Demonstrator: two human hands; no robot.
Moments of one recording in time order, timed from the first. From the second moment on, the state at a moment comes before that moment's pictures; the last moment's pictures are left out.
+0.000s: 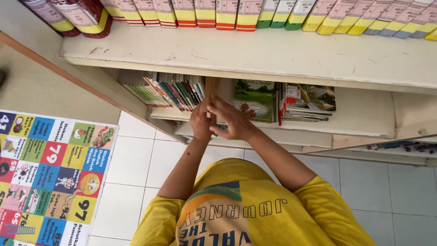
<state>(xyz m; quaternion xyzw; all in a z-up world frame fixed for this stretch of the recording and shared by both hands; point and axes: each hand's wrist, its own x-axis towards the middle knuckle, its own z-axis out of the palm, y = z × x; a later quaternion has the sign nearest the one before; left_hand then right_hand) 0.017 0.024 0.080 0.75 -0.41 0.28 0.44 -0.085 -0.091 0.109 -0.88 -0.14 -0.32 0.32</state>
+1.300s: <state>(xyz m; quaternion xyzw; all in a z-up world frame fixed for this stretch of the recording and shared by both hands) 0.000 0.019 0.100 0.68 -0.31 0.12 0.65 -0.053 -0.094 0.169 -0.92 -0.03 -0.24 0.32</state>
